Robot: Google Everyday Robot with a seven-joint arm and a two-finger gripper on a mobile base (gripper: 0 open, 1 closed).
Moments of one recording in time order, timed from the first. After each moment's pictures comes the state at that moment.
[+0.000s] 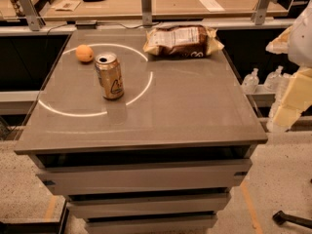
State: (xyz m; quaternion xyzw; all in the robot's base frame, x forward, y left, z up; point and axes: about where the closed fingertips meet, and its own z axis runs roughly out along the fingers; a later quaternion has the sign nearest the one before) arm 0.438 -0.216 0.978 -0.60 0.78 -0.04 0.16
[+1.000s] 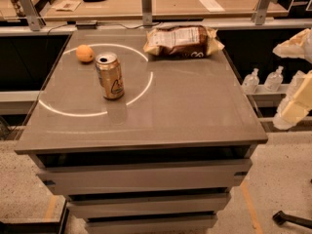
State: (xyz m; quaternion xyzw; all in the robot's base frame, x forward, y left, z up) arm 0.446 -0.229 0.972 -0.58 0.78 0.05 0.22
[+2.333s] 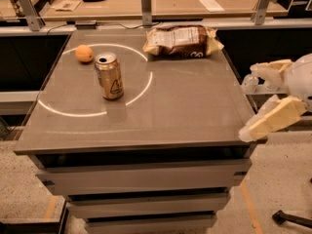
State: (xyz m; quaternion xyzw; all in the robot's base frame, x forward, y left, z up) arm 0.447 -0.184 0.936 -0.53 0.74 0.18 0.37
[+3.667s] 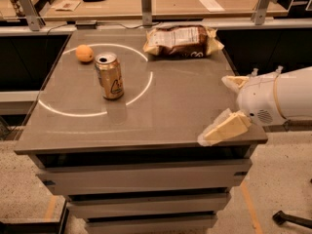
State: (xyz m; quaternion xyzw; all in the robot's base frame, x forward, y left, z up) arm 0.481 -0.136 0.881 -0.50 0.75 0.14 0.40
